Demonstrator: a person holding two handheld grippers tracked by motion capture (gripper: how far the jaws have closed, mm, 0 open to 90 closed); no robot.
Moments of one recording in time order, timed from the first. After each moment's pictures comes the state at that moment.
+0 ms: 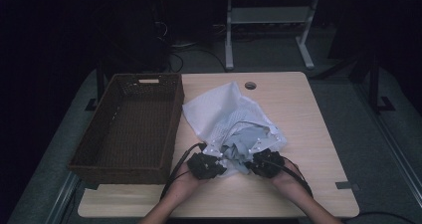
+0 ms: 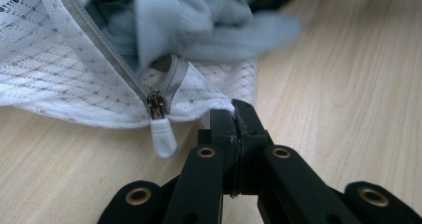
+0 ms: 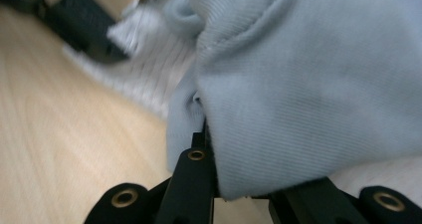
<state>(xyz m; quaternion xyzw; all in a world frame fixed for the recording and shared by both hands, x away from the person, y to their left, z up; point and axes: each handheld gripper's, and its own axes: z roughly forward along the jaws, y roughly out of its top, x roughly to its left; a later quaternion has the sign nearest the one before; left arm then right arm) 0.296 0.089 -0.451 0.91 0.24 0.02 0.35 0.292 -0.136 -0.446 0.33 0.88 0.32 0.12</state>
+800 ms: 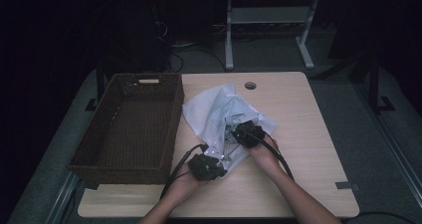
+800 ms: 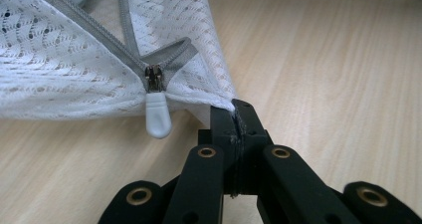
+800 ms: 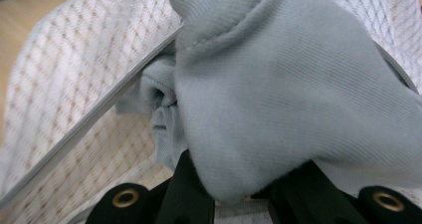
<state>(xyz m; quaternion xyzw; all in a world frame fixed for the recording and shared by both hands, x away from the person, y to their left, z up) 0.296 0.089 -0.451 0.91 0.23 0.01 0.34 0.375 -0.094 -0.449 0.39 0.84 0.33 0.19</state>
